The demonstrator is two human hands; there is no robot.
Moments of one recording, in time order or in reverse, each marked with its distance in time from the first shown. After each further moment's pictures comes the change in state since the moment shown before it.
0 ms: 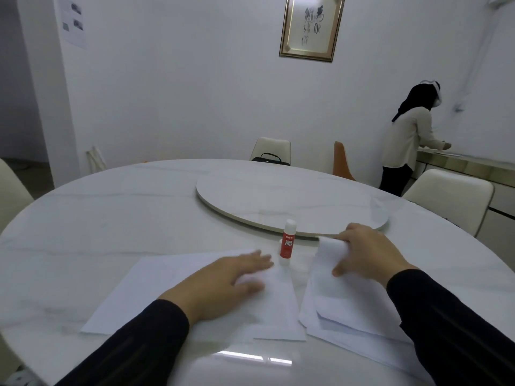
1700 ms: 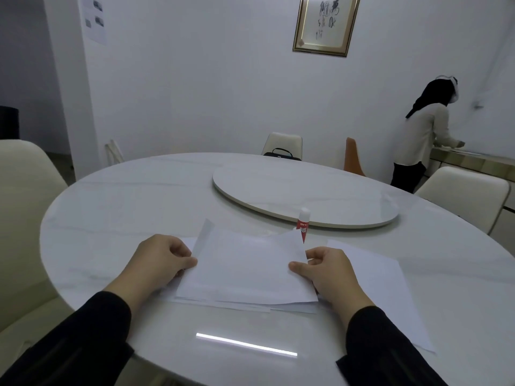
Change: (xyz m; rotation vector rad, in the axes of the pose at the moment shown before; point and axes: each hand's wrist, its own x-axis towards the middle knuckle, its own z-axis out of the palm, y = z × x) left_hand -0.081 -0.017 -0.053 -0.184 0.497 -0.726; right_hand -0.066 -0.101 0.029 1.001 -0.064 0.305
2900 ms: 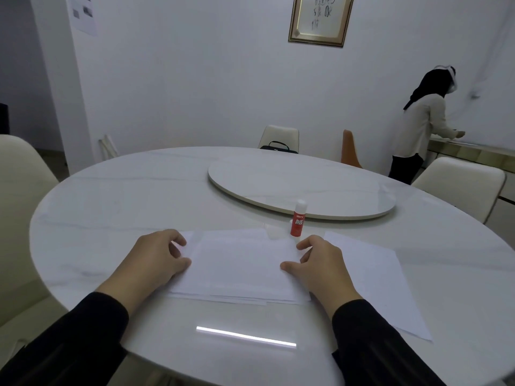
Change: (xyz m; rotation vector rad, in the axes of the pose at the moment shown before) left_hand 0.004 -0.007 0.007 0.218 0.026 0.137; right_hand 0.003 0.007 0.009 -0.278 0.087 -0.082
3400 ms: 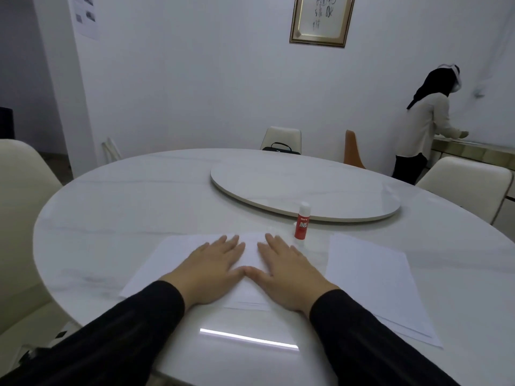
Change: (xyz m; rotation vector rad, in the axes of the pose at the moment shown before) left_hand 0.007 0.034 0.047 0.447 -0.384 0.418; right_hand -0.002 -0.025 0.030 -0.524 -0.371 -0.423
